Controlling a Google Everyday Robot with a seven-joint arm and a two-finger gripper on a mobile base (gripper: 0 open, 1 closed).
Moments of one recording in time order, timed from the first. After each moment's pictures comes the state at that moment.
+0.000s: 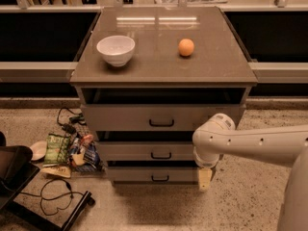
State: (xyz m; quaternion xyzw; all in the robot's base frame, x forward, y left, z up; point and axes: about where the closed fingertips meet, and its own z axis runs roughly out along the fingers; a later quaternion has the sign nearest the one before) arm 0.533 -0.192 0.487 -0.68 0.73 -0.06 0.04
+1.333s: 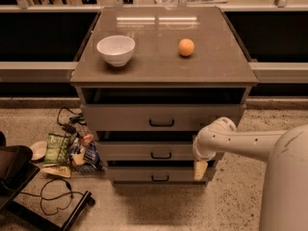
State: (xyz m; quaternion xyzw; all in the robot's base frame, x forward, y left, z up) arm 0.602 -0.191 0.435 -0.68 0.72 -0.05 0.13
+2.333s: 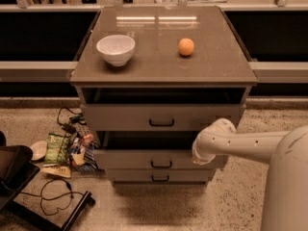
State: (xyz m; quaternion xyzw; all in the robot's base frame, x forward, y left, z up) arm 0.593 -0.186 0.434 -0.66 0.74 -0.05 0.13
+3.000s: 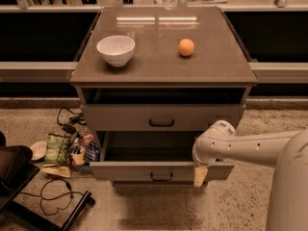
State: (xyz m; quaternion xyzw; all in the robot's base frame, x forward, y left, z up) arm 0.572 -0.189 0.447 -0.66 0.74 -0.06 0.12
